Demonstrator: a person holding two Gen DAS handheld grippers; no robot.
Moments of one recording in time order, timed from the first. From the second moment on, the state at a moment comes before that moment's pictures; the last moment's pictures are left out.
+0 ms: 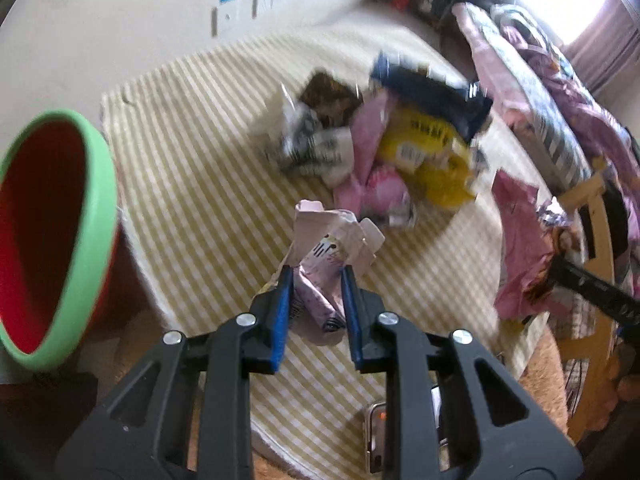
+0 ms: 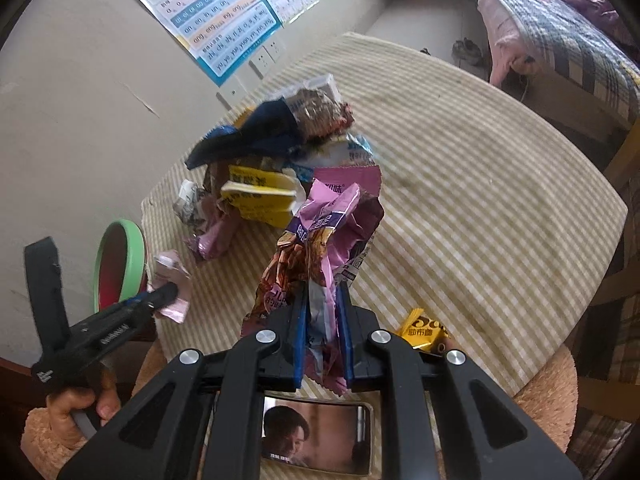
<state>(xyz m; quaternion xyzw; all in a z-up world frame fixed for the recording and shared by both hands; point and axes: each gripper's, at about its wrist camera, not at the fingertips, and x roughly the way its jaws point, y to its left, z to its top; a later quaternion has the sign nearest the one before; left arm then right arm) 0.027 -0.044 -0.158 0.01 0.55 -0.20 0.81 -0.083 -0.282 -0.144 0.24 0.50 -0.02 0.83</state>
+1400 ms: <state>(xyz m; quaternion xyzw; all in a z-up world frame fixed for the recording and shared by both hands) 0.042 0.186 -0.132 -0.11 0.48 0.06 0.87 0.061 0.020 -0.105 0.01 0.49 0.28 0.82</state>
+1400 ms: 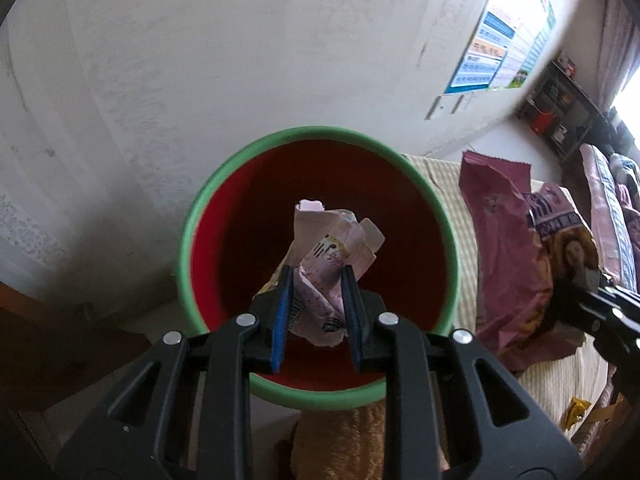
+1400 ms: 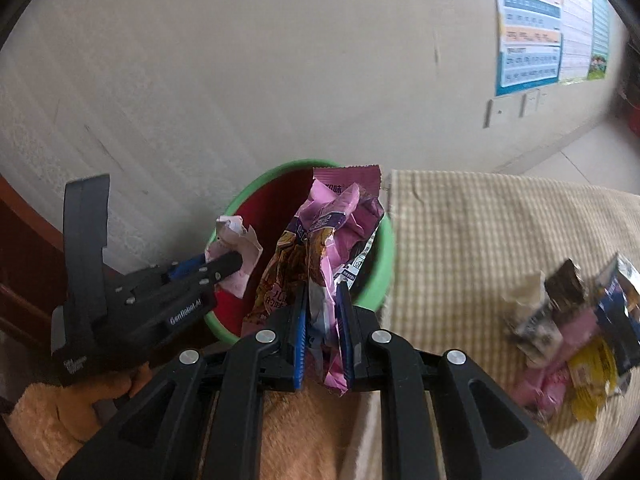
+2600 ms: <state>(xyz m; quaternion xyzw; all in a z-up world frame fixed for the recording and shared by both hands) 0.050 0.067 -0.127 -0.04 0.50 -0.04 0.86 -0.091 -0.303 -0.168 0.21 0.57 -0.08 0.79</state>
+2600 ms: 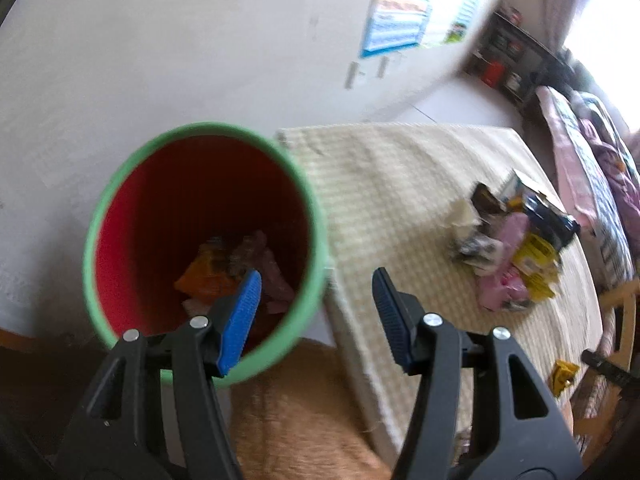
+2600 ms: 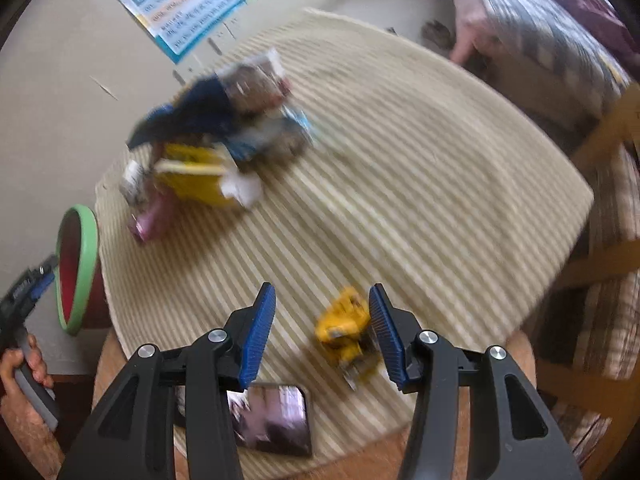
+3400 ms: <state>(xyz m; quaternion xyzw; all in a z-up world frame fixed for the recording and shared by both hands) 0.062 -0.100 -0.159 0.05 0.55 -0.23 0.80 -0.062 -0.278 -0.163 0.21 0.52 -0.03 0.83</state>
